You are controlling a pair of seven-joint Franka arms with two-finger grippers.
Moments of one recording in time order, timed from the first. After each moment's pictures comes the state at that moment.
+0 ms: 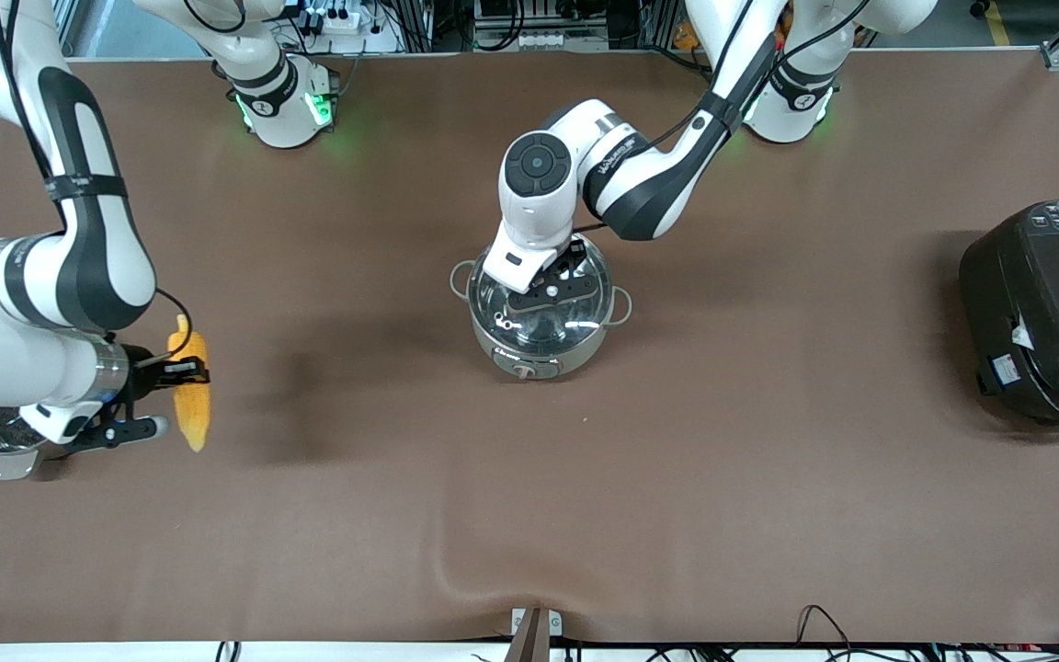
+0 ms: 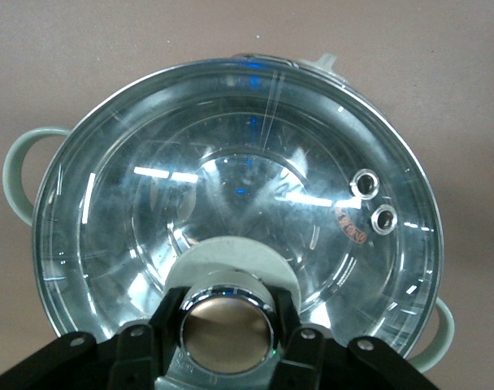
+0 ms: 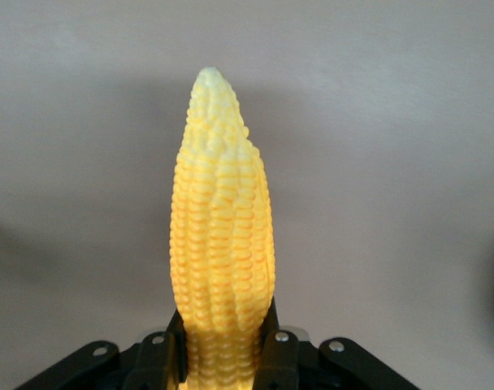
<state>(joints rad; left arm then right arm) -0.77 0.55 -0.08 -1.50 -0.04 2.00 -1.04 -0.05 0.47 0.07 -1.57 0.08 1.83 -0.19</state>
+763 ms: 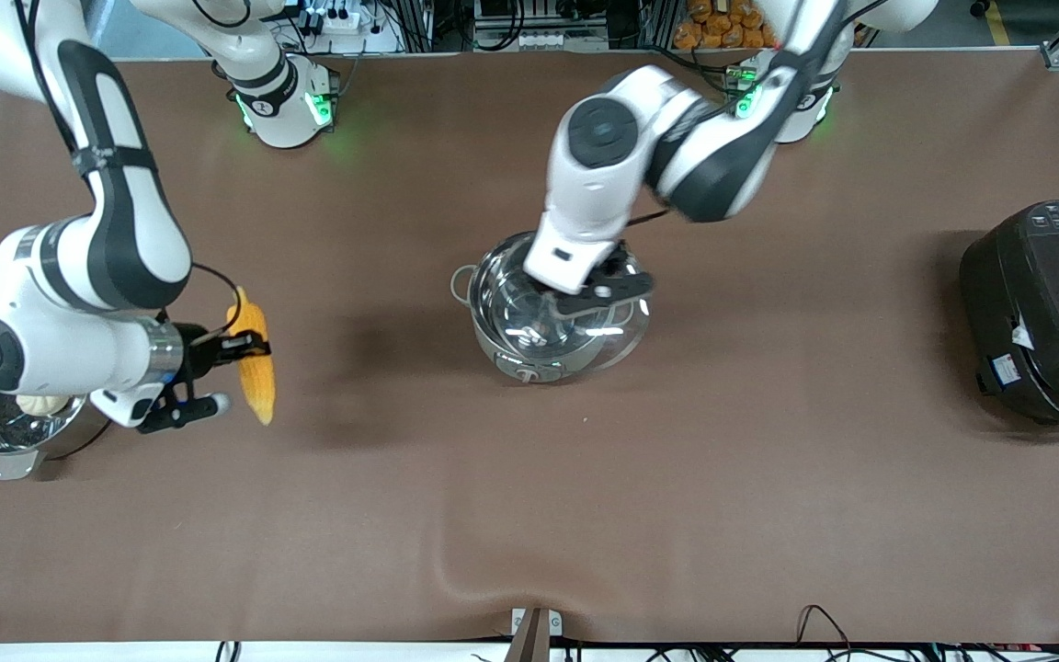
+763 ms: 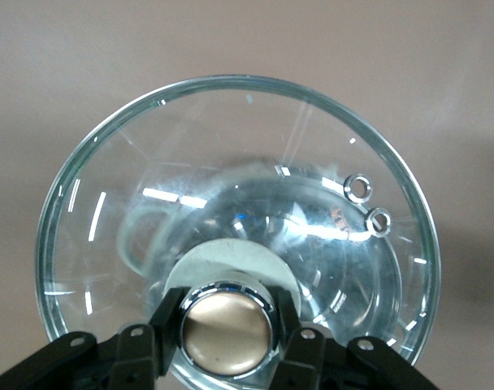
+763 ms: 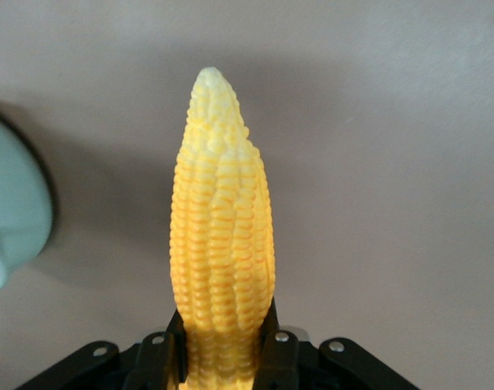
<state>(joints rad) -0.65 0.39 -0.06 -1.48 -0.01 1.92 -0.98 0.03 0.42 0.09 -1.57 0.21 1.68 -0.15</state>
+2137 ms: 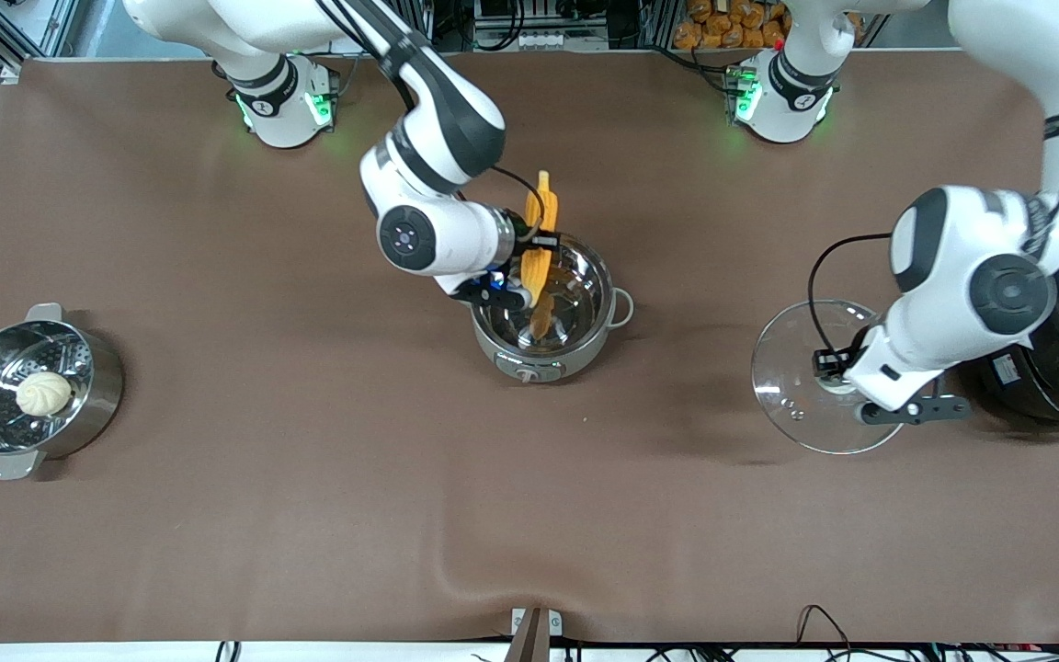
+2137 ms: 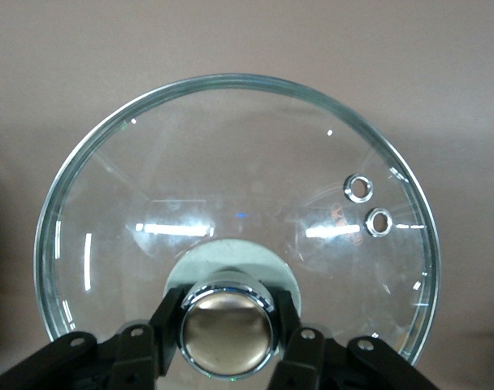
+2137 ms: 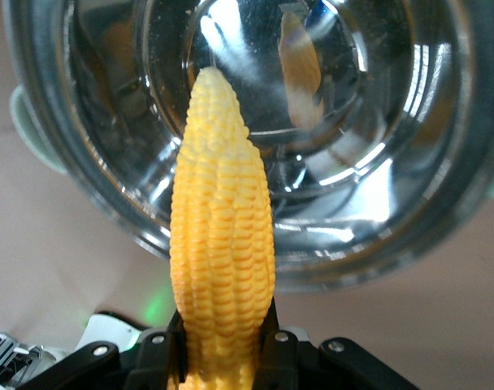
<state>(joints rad) -0.09 0.35 -0.06 -1.80 0.08 2.09 -0.24 0.65 0.53 0.10 -1.61 0.63 2.00 0.67</state>
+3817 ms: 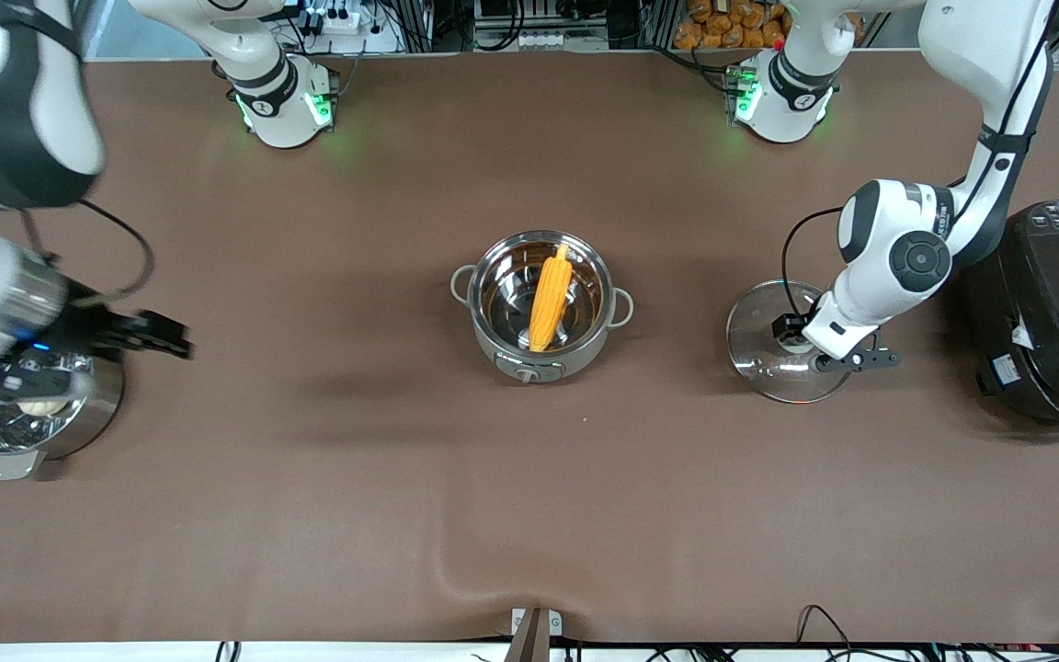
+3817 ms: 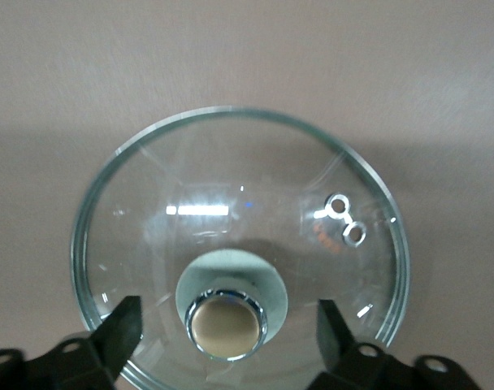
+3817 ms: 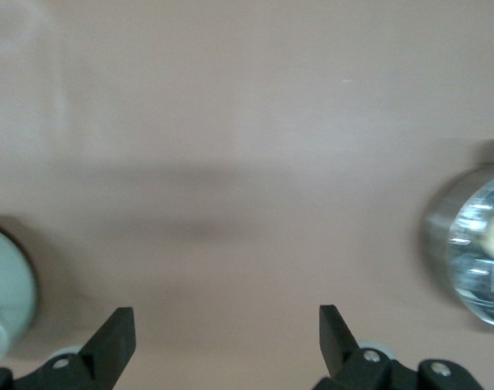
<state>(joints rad) -0.04 0.27 -0.09 -2.20 0.08 2.42 -0.25 0.03 0.26 0.01 -1.39 0.02 1.63 -0.04</state>
